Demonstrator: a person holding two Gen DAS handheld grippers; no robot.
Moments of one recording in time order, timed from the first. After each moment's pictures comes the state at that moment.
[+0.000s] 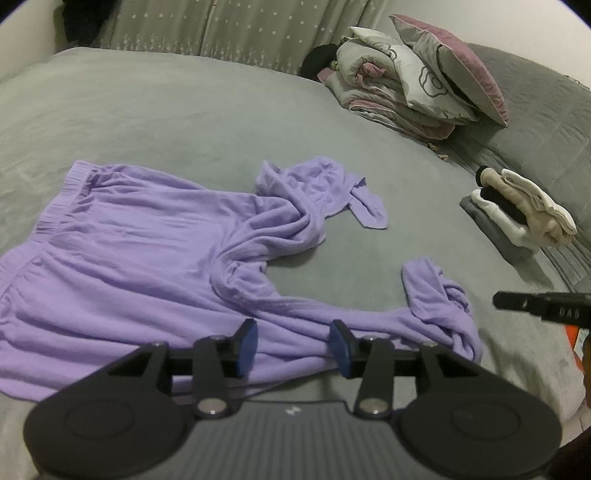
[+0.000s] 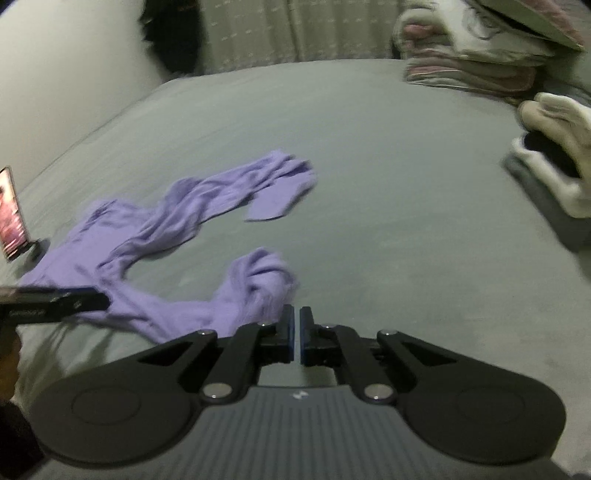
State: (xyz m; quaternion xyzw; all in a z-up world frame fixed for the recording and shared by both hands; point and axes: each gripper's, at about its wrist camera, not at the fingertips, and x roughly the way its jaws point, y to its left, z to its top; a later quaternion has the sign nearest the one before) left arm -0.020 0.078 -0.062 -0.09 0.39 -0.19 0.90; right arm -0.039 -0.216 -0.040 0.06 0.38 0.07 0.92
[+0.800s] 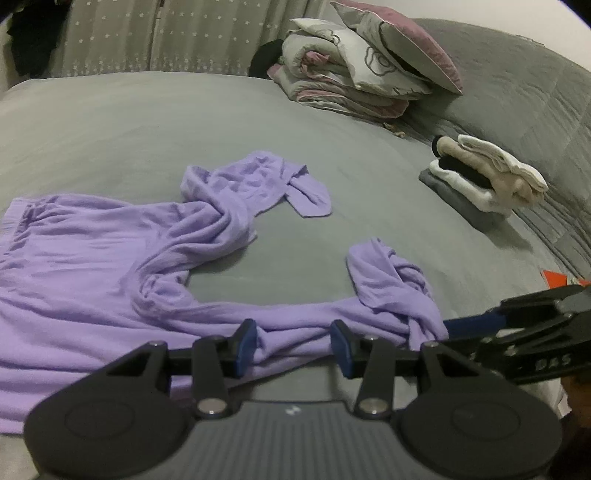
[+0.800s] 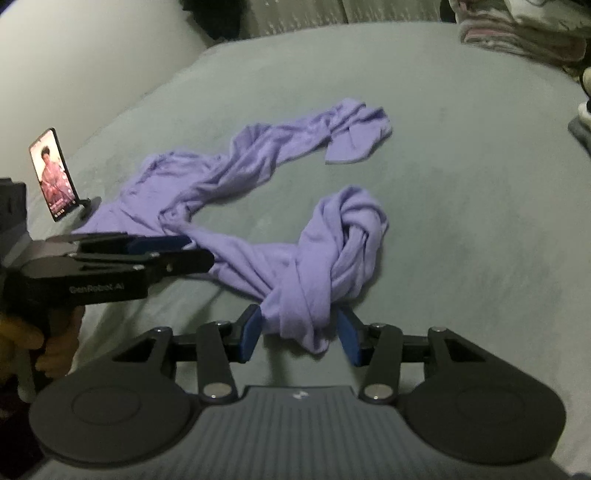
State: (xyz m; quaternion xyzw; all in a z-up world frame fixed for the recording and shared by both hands) left arm -0.025 0.030 -0.062 -0.03 0.37 -0.25 0.89; right arm -0.045 -0.169 -0.065 0.07 0.44 0.16 0.88
